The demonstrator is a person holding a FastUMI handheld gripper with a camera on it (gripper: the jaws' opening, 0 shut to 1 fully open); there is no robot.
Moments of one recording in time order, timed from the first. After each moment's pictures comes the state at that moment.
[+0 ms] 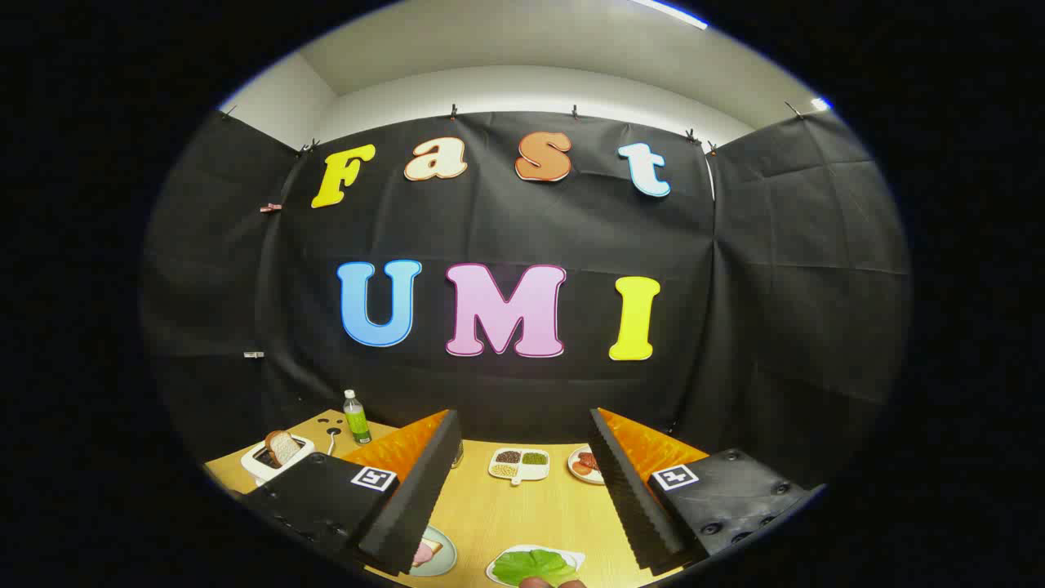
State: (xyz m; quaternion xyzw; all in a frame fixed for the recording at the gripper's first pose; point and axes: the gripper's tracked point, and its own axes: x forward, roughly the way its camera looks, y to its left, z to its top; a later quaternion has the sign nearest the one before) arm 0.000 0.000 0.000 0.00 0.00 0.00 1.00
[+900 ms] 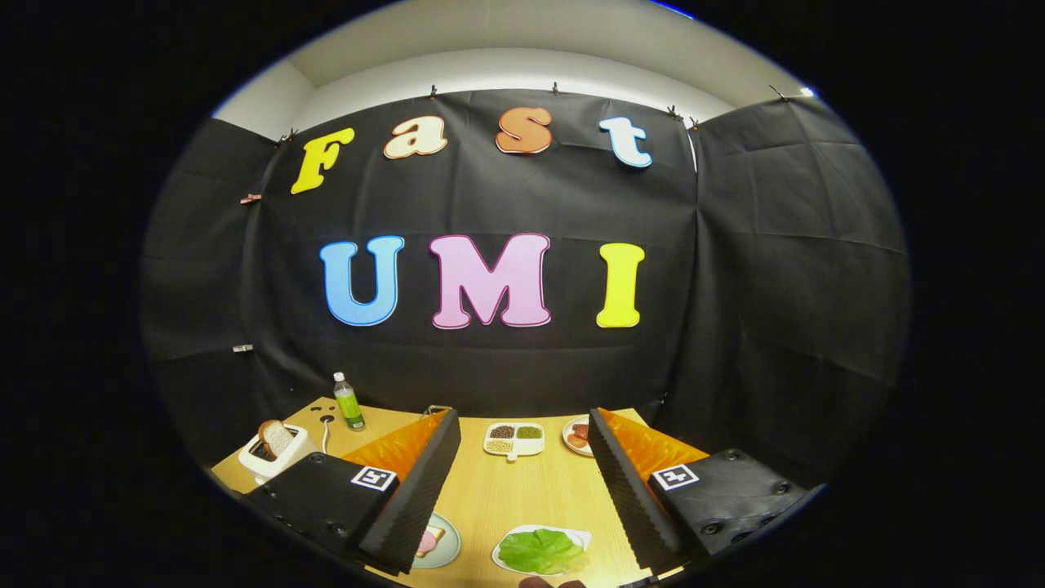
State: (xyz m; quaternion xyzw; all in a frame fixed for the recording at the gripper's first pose) arm -0.007 -0.013 -0.041 0.02 0.05 -0.04 1.00
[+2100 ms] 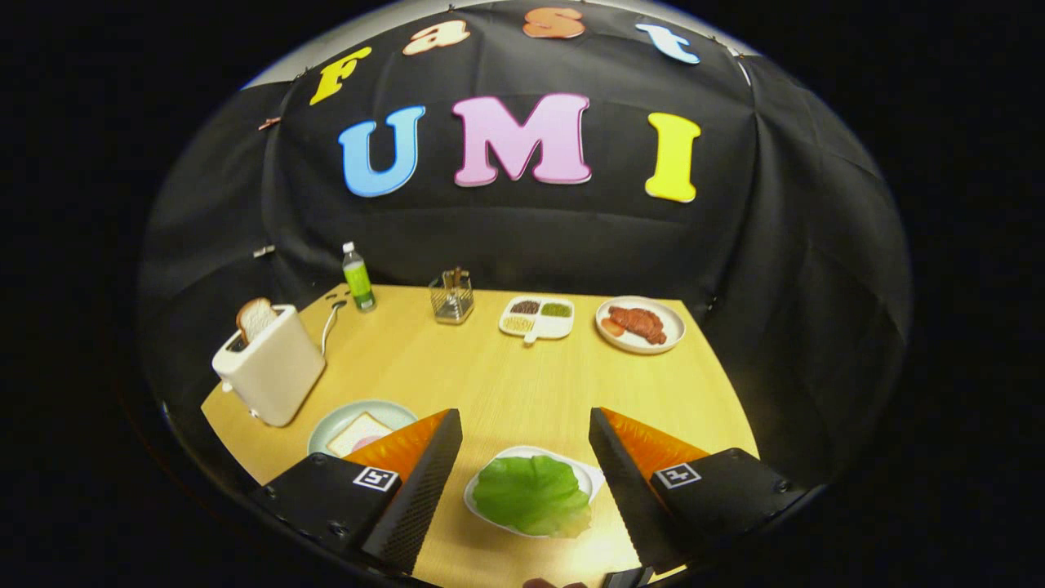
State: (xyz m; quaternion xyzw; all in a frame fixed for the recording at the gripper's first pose) arm 0.013 -0.016 -0.256 0.00 0.28 0.08 0.96
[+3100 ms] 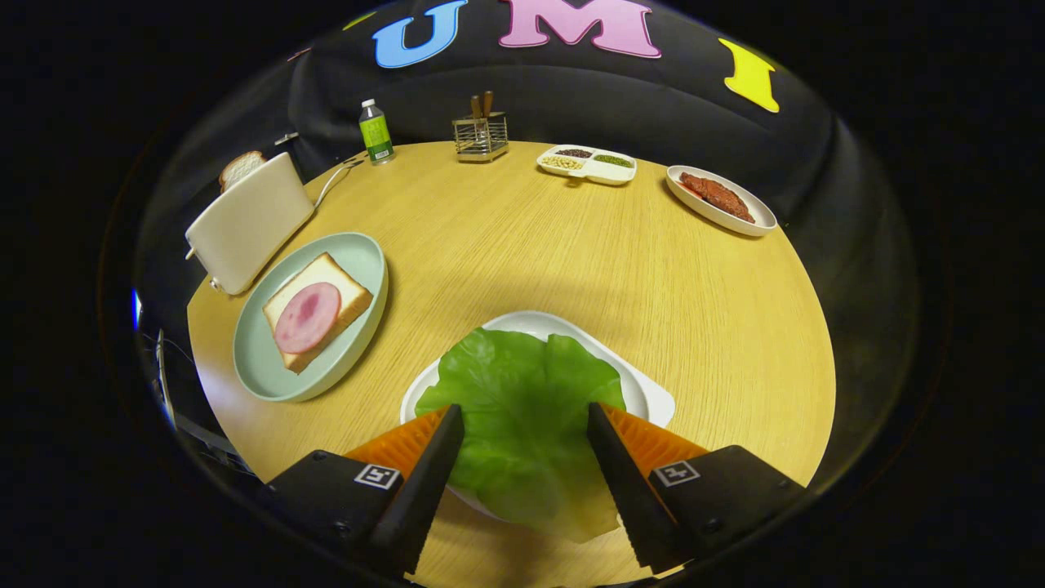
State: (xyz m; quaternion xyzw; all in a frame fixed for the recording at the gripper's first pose) arm -0.006 -0.017 -0.426 -0.06 0.44 0.15 0.88
